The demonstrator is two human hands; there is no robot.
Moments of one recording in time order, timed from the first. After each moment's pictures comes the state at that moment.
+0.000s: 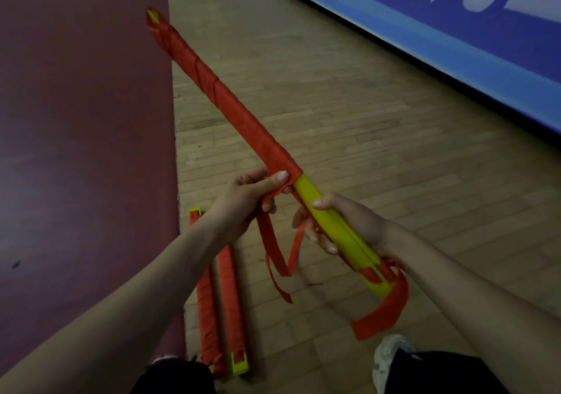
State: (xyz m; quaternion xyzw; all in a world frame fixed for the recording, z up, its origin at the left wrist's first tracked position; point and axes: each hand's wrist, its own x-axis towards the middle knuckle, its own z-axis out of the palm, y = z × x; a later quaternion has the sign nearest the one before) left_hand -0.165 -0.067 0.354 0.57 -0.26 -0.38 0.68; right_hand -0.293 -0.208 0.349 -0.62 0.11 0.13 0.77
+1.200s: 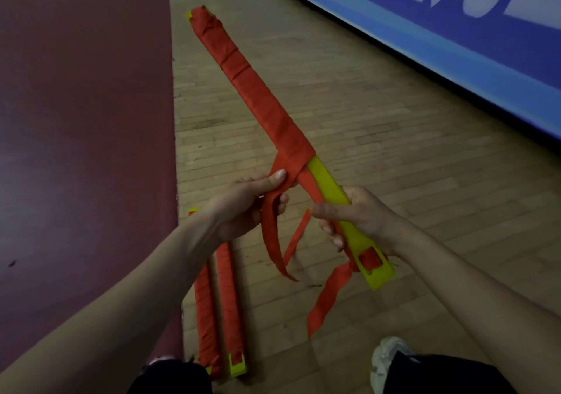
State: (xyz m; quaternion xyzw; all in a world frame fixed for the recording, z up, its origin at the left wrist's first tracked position) left_hand -0.165 -0.064 0.369 0.53 -0.14 -0.50 0.67; right_hand -0.303 -0.206 0.372 -0.66 0.17 0.02 0.73
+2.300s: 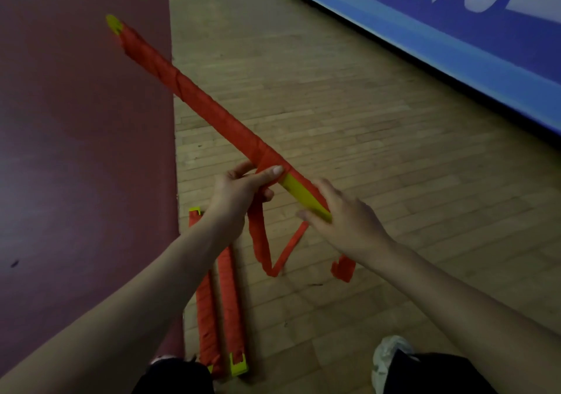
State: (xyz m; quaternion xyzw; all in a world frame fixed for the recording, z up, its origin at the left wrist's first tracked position) left_hand -0.169 -0.072 0.366 0.59 -0.07 -0.31 0.74; right_hand -0.296 -0.196 0.343 -0.95 0.17 -0.11 0.25
